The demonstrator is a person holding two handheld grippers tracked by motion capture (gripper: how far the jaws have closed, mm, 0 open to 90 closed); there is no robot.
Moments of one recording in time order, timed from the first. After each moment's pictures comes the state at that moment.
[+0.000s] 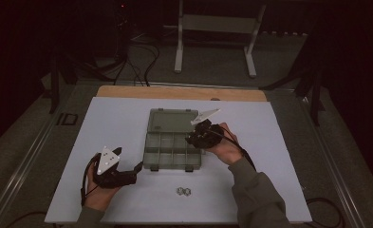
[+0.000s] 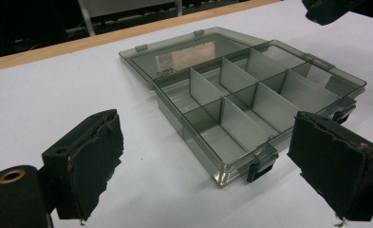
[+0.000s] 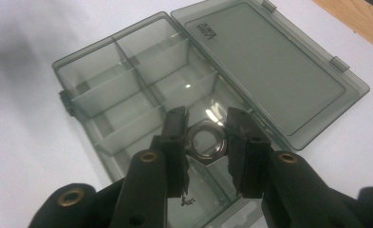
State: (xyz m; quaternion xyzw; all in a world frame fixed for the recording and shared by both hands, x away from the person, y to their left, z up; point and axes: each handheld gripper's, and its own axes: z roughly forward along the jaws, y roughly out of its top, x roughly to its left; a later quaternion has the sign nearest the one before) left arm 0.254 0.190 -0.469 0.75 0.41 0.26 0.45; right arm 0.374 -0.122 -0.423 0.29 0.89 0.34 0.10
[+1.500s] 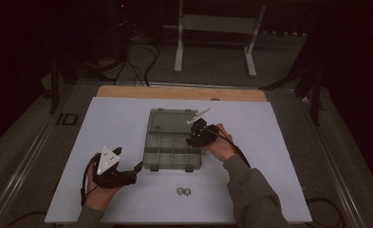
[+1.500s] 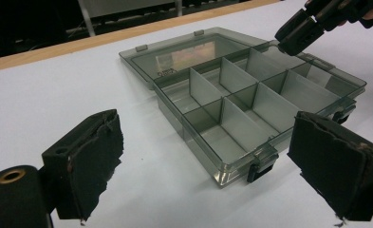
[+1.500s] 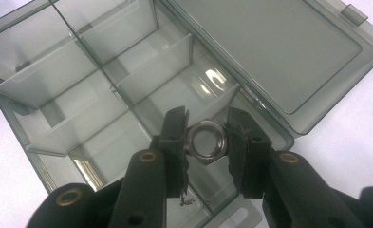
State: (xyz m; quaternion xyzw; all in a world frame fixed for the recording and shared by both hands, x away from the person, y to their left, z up) left arm 0.253 0.190 -0.469 0.75 0.41 0.26 0.45; right arm 0.399 -0.114 -0.457 0.32 0.90 0.28 0.09
